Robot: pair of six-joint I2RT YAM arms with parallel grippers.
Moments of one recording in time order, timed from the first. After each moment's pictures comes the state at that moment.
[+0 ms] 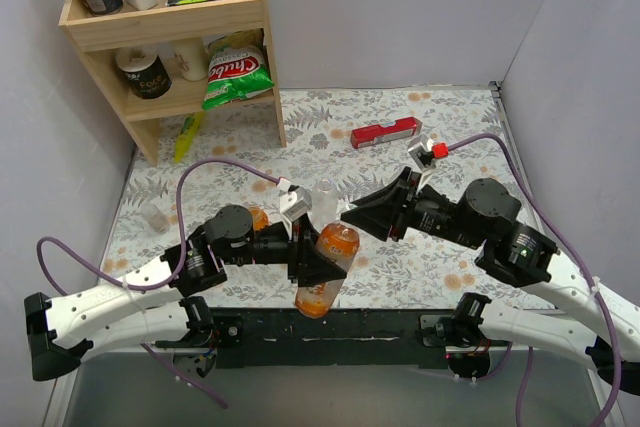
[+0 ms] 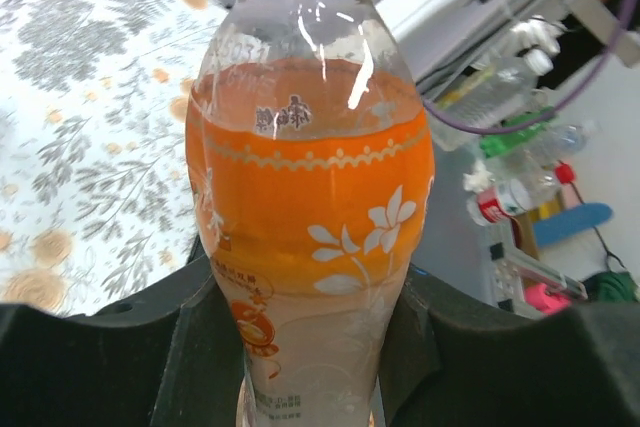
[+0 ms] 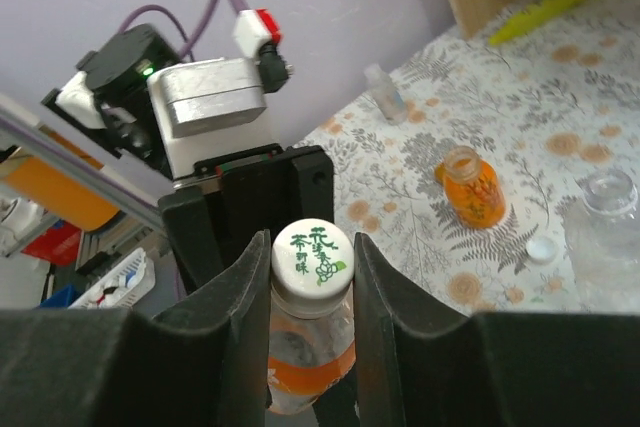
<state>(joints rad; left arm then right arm) -1.12 0.81 0.74 -0.02 0.36 -0.54 1.05 0.77 1.01 -0.25 -0.16 0.55</state>
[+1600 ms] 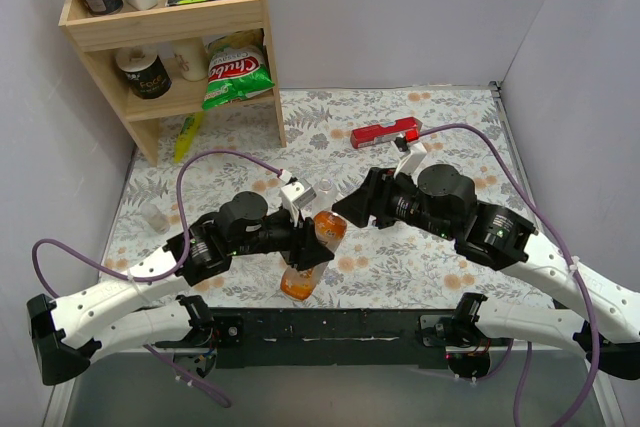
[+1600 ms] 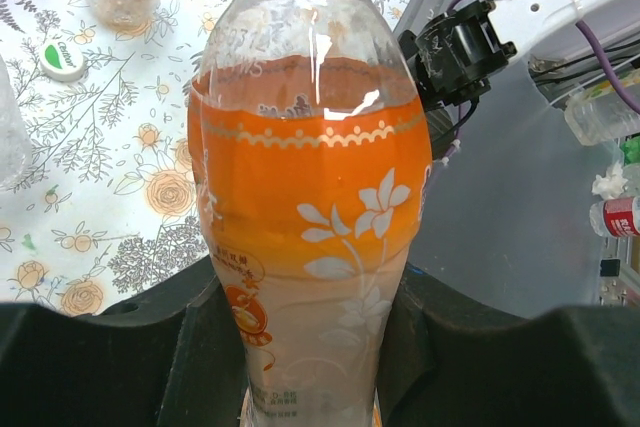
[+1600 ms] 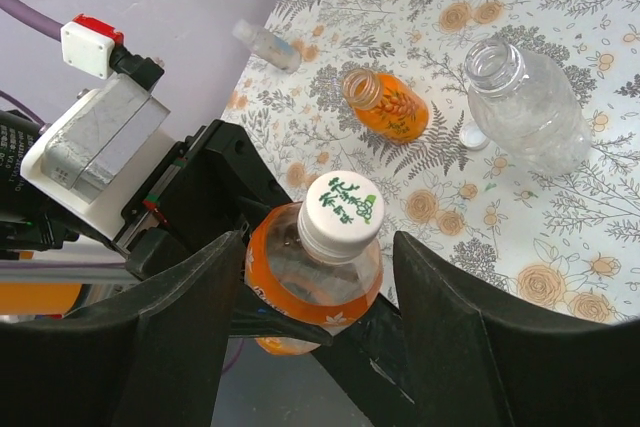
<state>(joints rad) -1.00 0.88 0.81 -0.30 0.29 -0.42 1.05 0.92 1.12 -0.51 0.07 0.77</state>
